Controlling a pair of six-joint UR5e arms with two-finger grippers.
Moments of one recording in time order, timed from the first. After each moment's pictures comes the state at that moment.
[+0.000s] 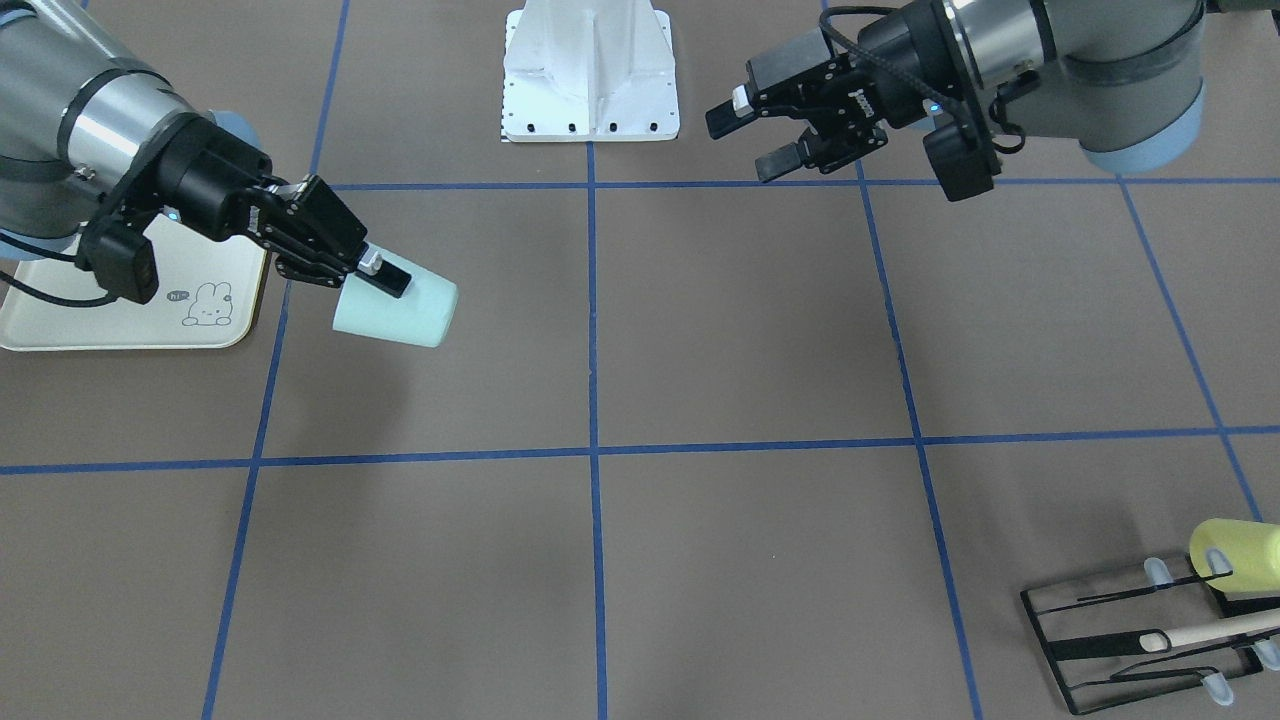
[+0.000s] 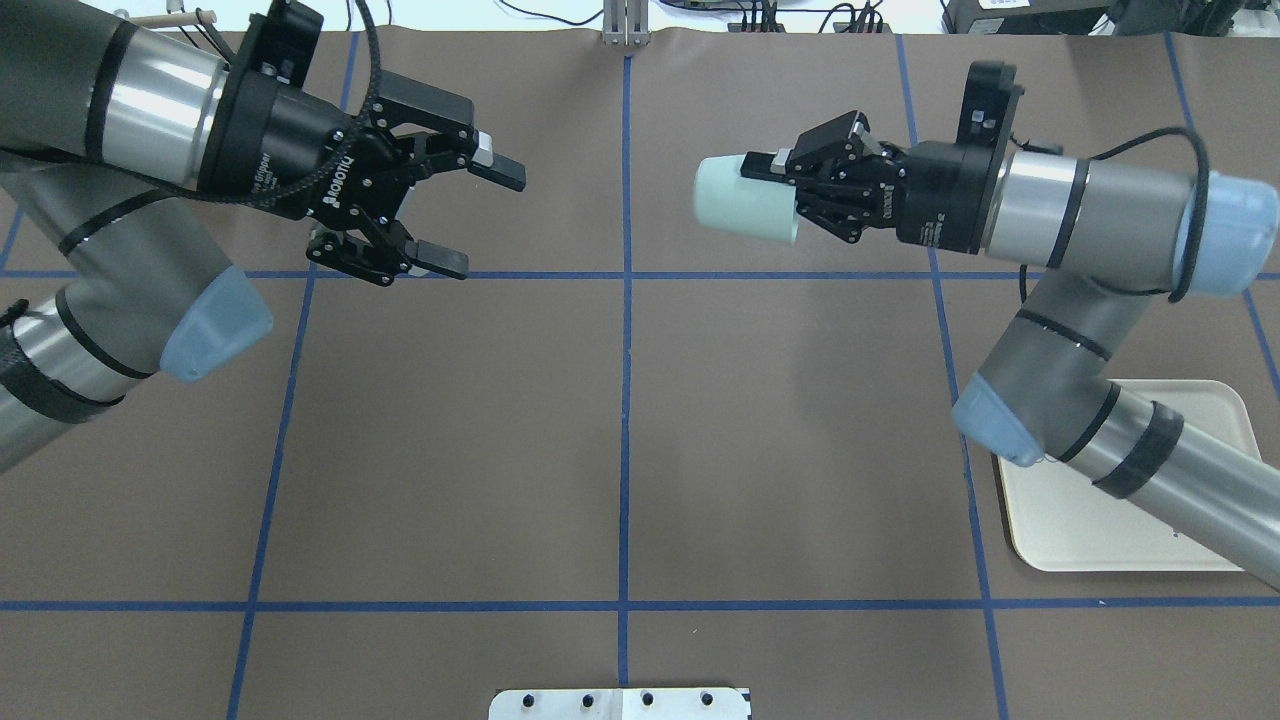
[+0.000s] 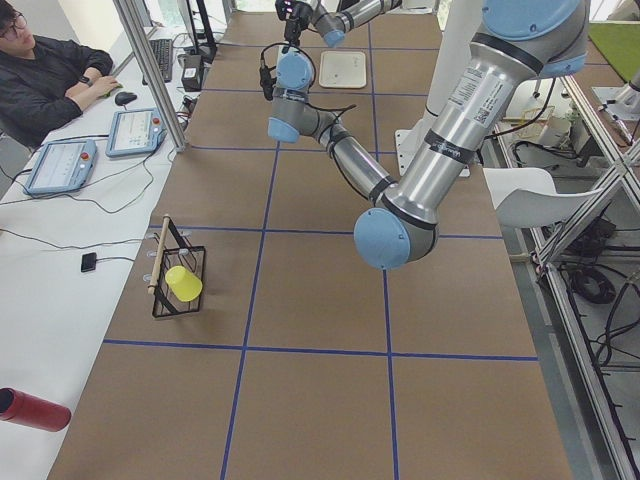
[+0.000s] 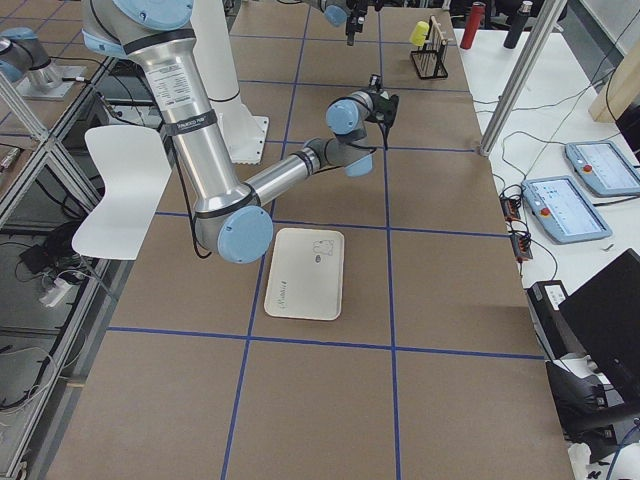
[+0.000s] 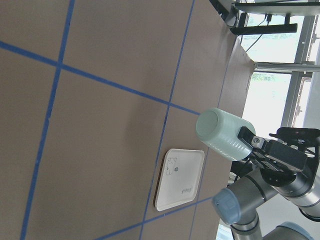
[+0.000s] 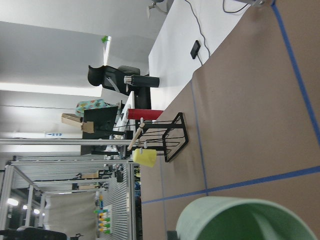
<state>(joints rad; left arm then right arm) -0.97 -2.09 -1.75 -2.66 -2.45 -1.89 0.94 -1.17 1.64 -0.25 2.12 1.84</state>
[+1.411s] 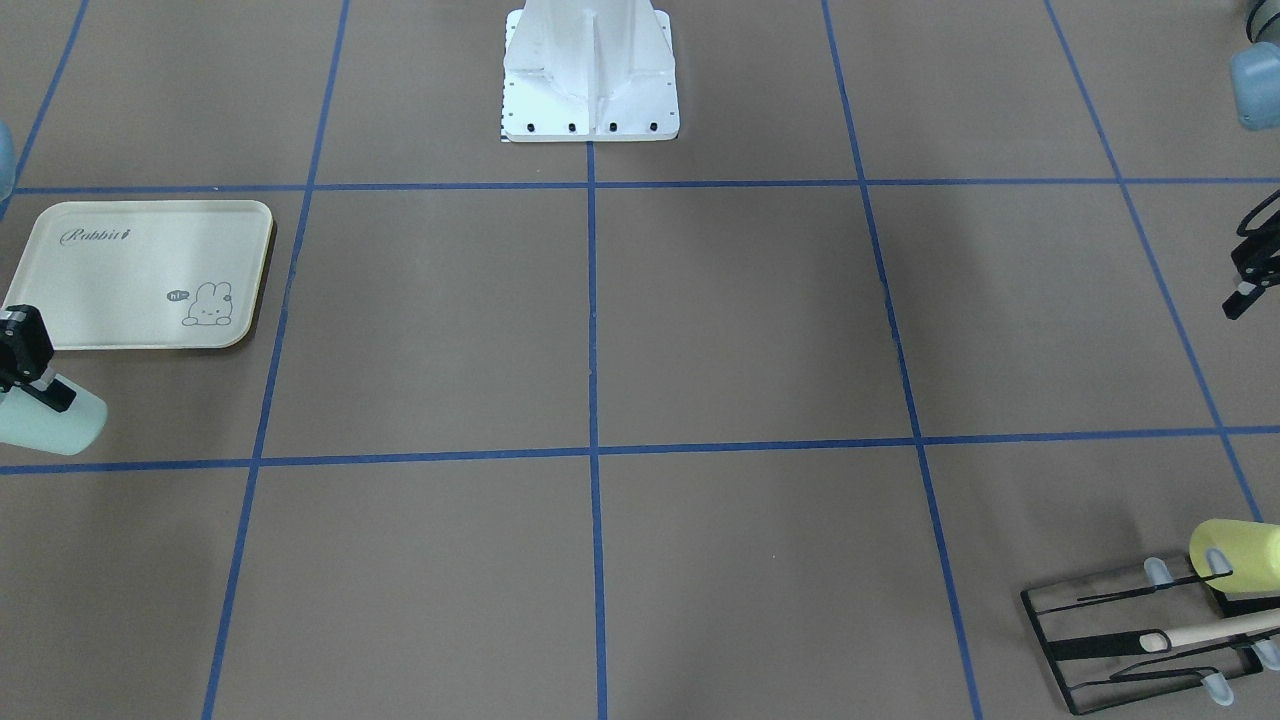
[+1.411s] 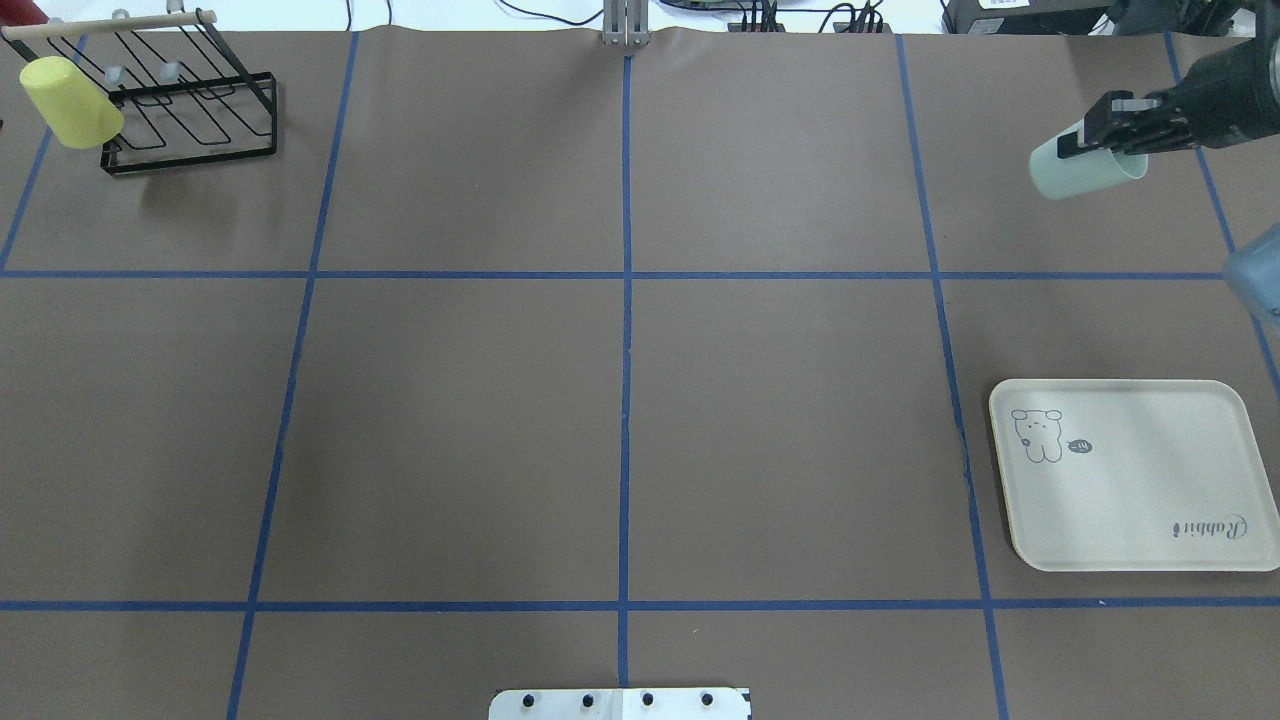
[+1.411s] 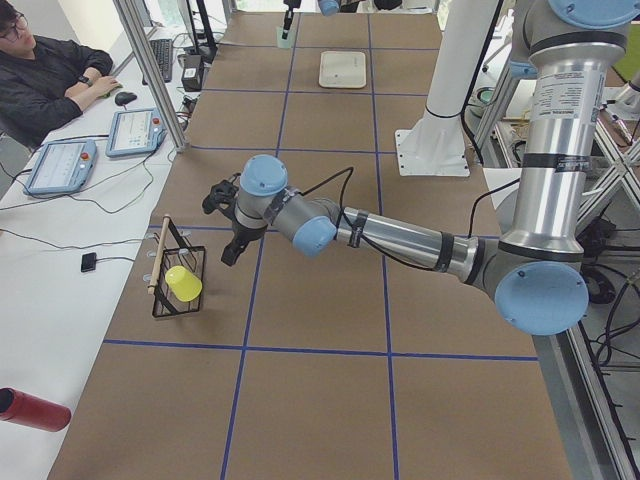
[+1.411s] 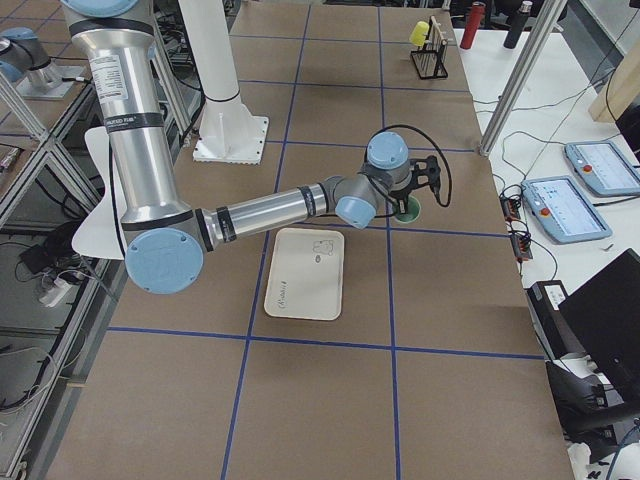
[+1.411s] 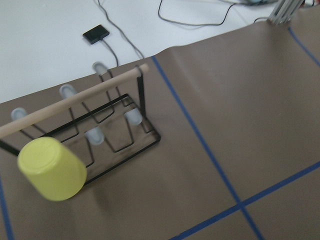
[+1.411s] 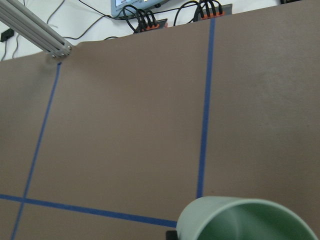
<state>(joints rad) -1.41 -1.60 -1.72 -1.99 -2.32 -0.10 1.22 -1.44 1.66 -0.88 2.35 0.79</state>
